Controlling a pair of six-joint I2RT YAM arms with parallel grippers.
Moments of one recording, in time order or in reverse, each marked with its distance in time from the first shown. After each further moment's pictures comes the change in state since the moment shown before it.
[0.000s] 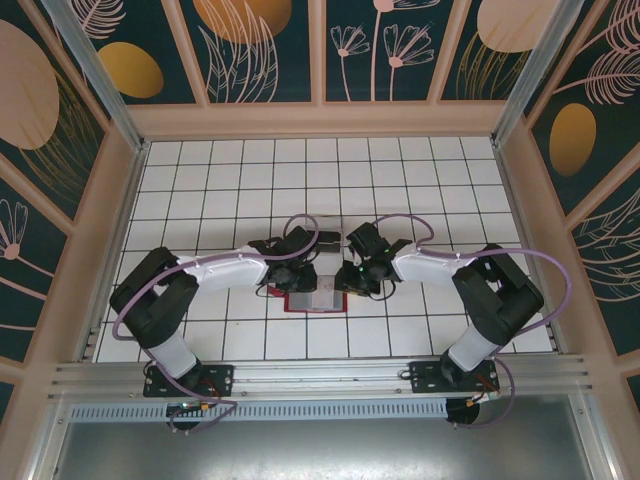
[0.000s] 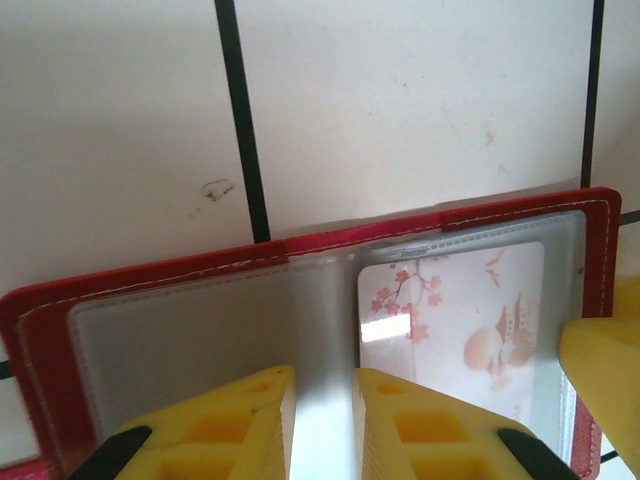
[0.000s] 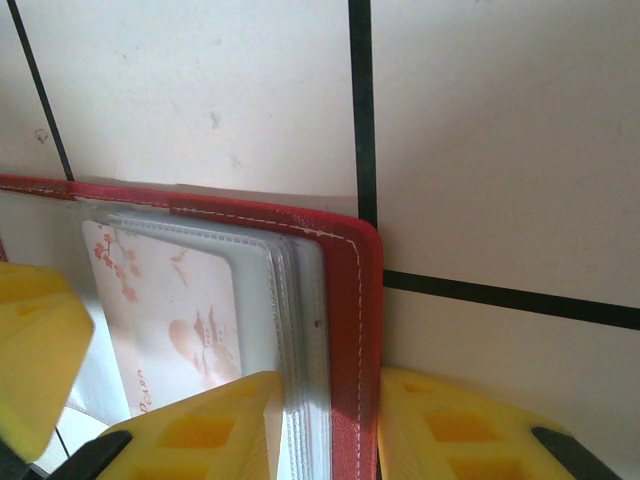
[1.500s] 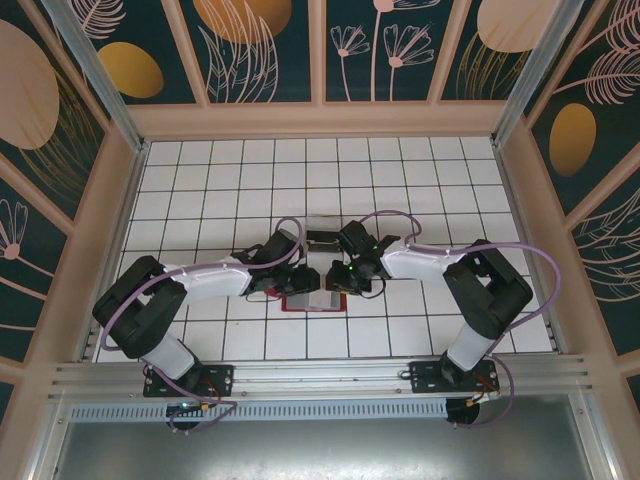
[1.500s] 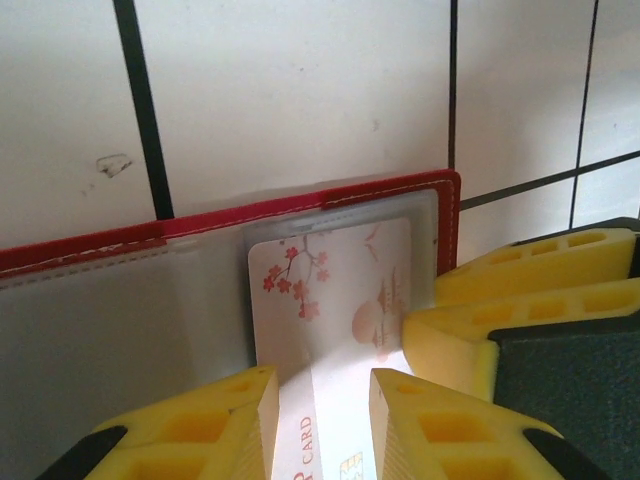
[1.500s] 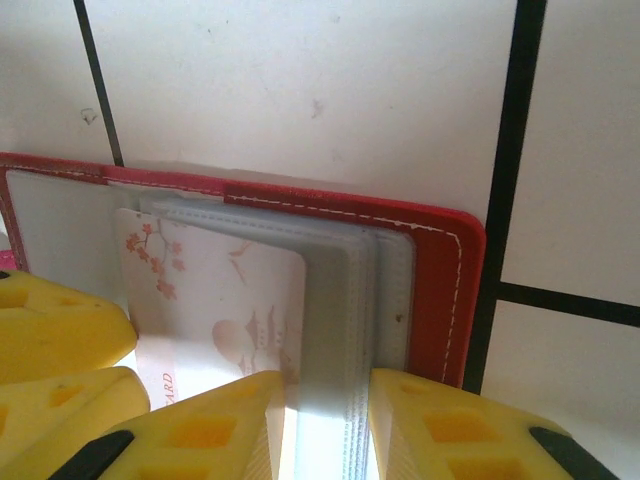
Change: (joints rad) left arm 0.062 -0.084 -0.193 0.311 0.222 -0.075; right arm 0.058 0.061 0.090 -0.048 0.011 0.000
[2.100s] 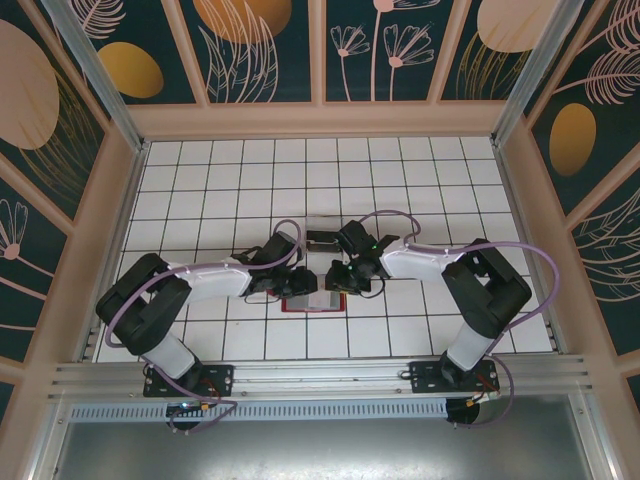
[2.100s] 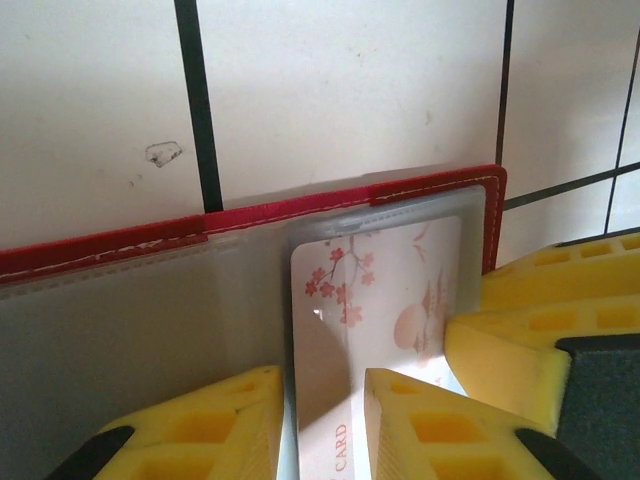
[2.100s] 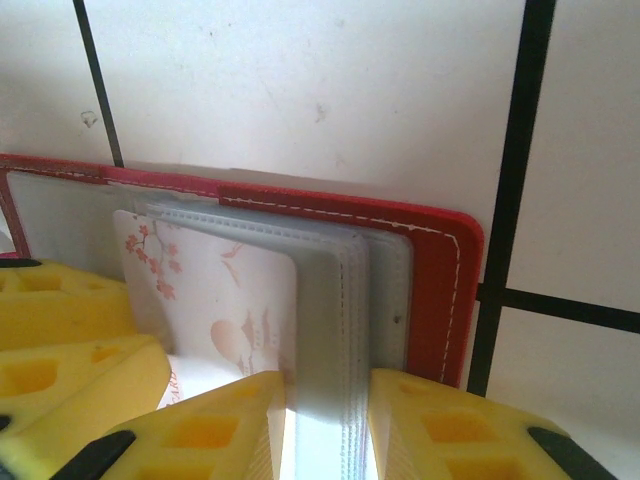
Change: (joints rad) left arm 0.011 0.026 -0.024 0.031 0.010 0.000; right arm 0.001 0.006 0.005 0.001 0.000 0.000
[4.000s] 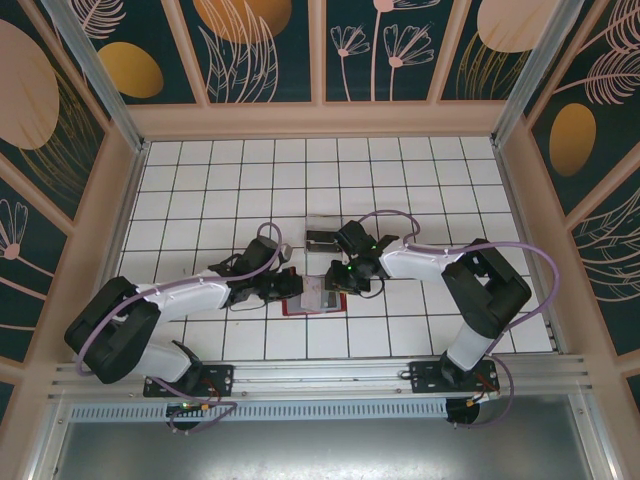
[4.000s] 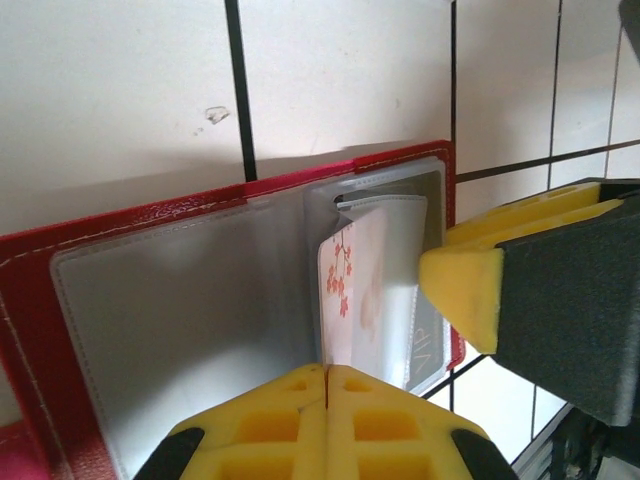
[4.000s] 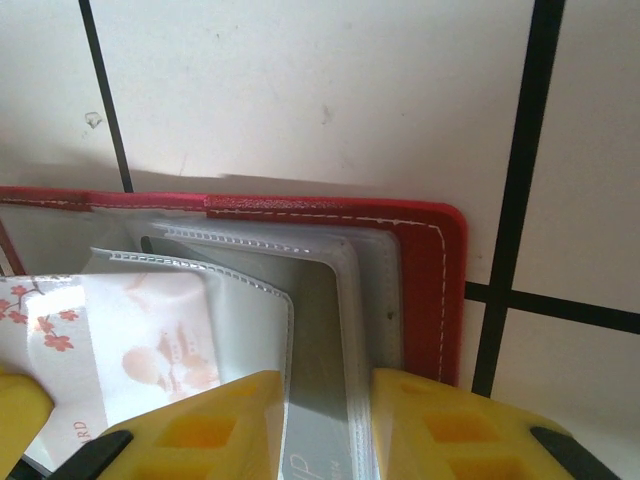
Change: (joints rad) left arm 0.044 -0.203 -0.135 0.021 0.018 0.013; right arm 0.005 0.000 0.004 -0.001 0.008 0.000
